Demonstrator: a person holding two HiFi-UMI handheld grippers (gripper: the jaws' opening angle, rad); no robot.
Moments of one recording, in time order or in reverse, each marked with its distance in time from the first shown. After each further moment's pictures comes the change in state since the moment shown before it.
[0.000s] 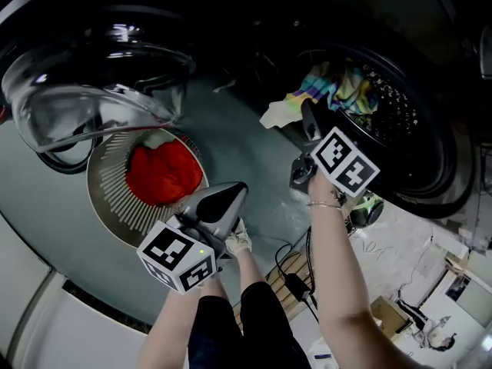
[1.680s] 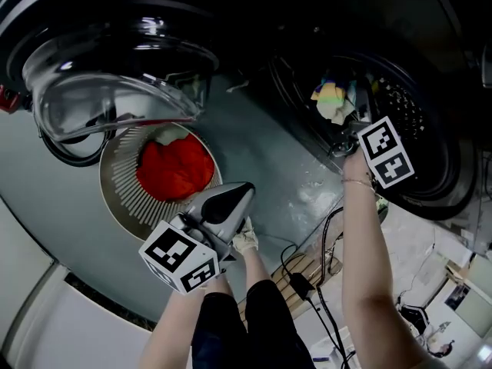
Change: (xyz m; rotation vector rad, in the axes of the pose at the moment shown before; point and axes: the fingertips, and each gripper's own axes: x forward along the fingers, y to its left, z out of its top) left arm -0.023 -0.005 0.014 -0.002 -0.053 -0.013; right arm -0.017 -0.030 0.107 0.006 -0.334 -0.070
